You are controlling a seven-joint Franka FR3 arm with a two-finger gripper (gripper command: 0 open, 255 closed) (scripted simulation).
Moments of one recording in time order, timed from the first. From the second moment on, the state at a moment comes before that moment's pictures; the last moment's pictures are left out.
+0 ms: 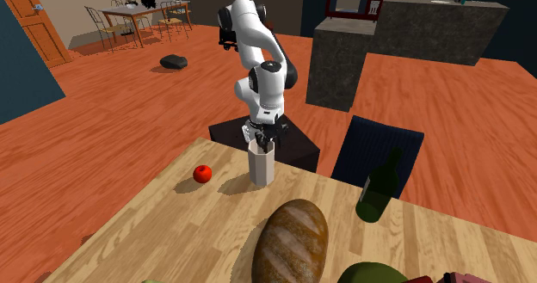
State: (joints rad) arm -0.04 -0.65 -0.27 -2.80 -0.20 2.24 -0.15
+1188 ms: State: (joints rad) arm -0.03 -0.70 -0.25 -2.72 -0.18 2.11 -0.15
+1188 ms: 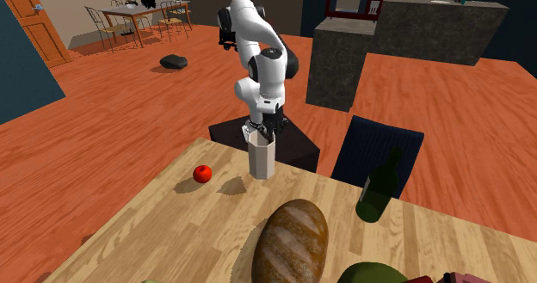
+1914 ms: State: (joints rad) arm -0.02 -0.74 -0.23 -2.60 -0.16 1.95 -0.16
